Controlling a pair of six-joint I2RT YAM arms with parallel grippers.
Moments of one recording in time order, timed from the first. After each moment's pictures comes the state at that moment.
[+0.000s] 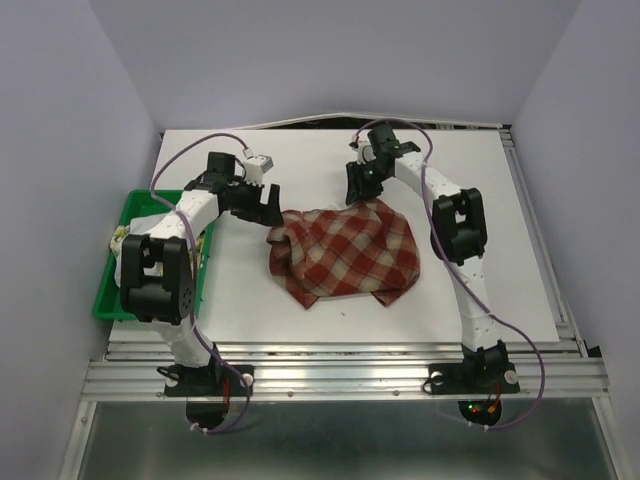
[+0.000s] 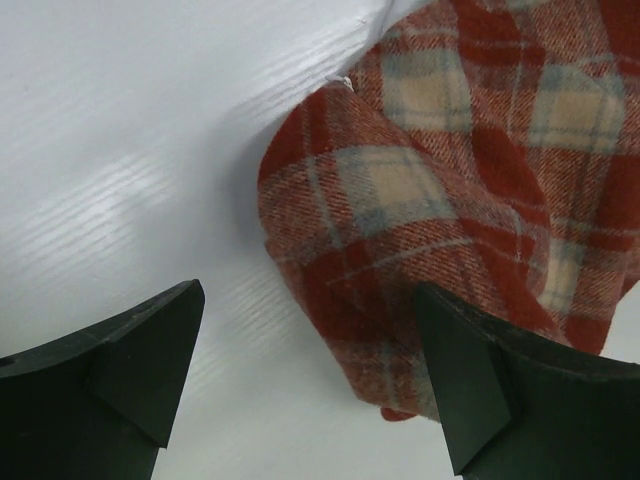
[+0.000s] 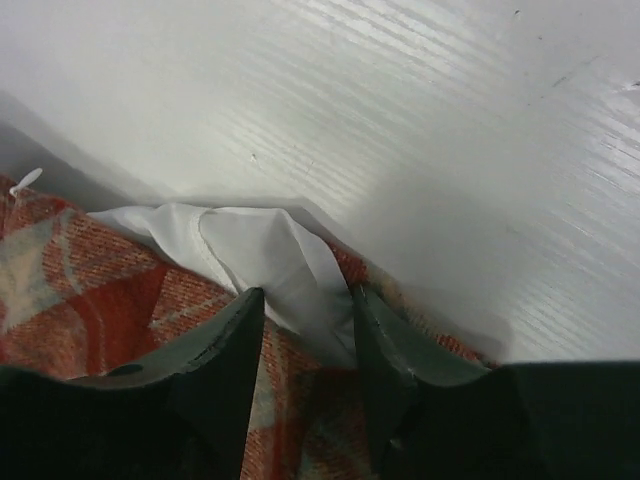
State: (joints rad) left arm -0.13 1.67 1.21 -0.46 0.50 0.15; right arm 0.35 2.46 2.17 -0.78 -0.44 0.08
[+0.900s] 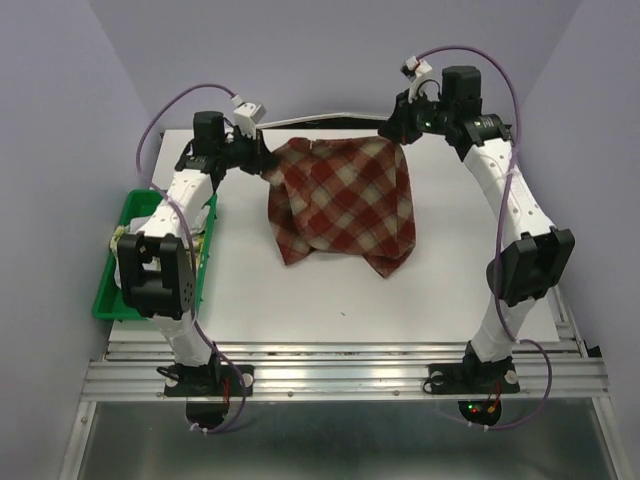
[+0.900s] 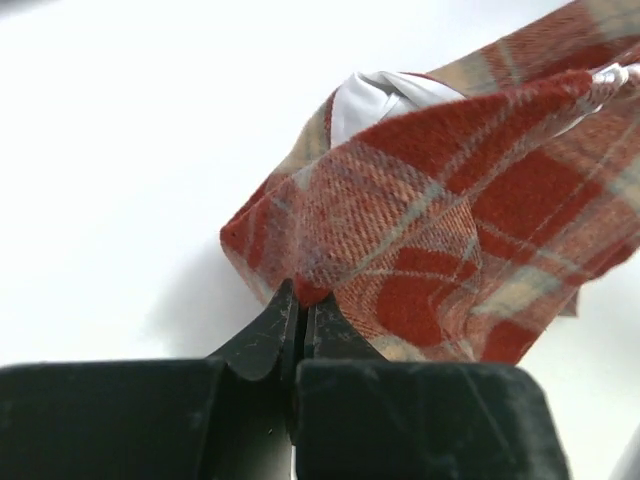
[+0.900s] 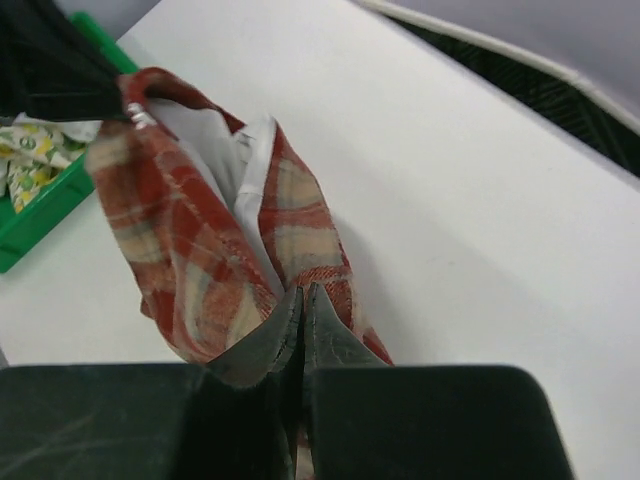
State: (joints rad) left arm -0.11 1.77 1.45 -0.27 0.68 -0.02; right arm 0.25 1.82 1.96 -0.59 -0.60 -0.07
